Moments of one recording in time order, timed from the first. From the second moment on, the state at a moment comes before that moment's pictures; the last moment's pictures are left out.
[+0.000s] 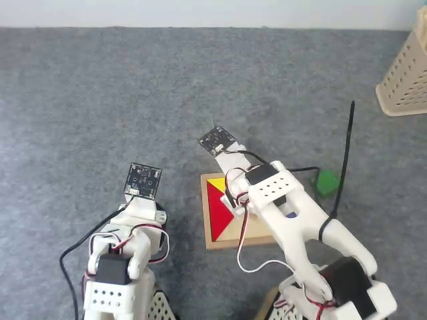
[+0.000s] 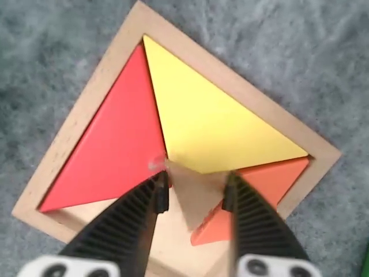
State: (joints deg) left arm 0.1 -103.4 97.6 72.0 -0.7; right arm -33.6 -12.9 45.3 54.1 10.9
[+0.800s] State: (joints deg) left arm 0.1 -103.4 97.6 72.0 -0.7; right arm -34.3 -30.6 48.7 63.8 18.6
